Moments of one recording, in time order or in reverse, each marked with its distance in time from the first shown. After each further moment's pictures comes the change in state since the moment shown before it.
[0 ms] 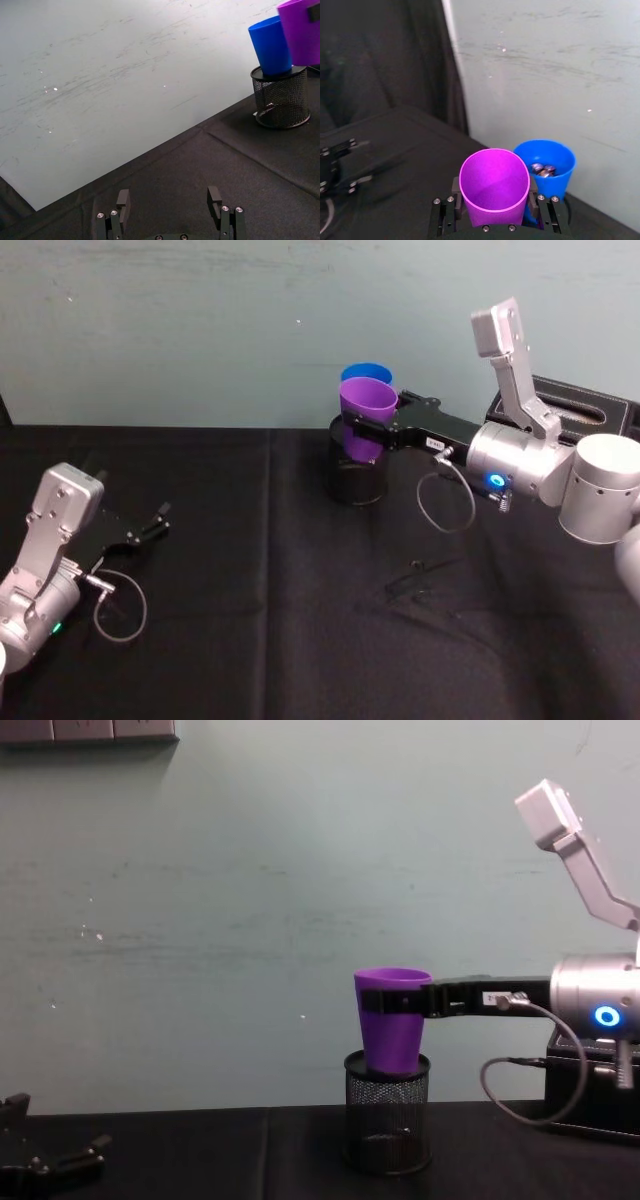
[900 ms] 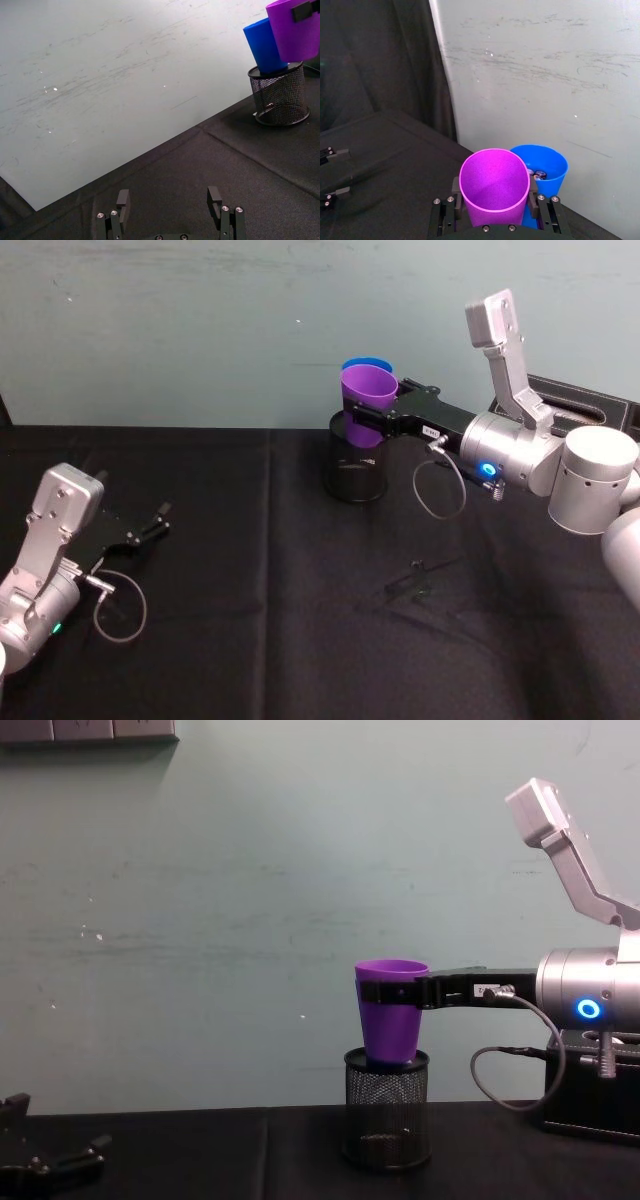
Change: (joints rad) left arm 0.000 0.000 0.000 0.000 0.000 0.000 0.000; right arm 0.037 -0.029 -0.006 0.060 -0.020 -0.036 -0.041
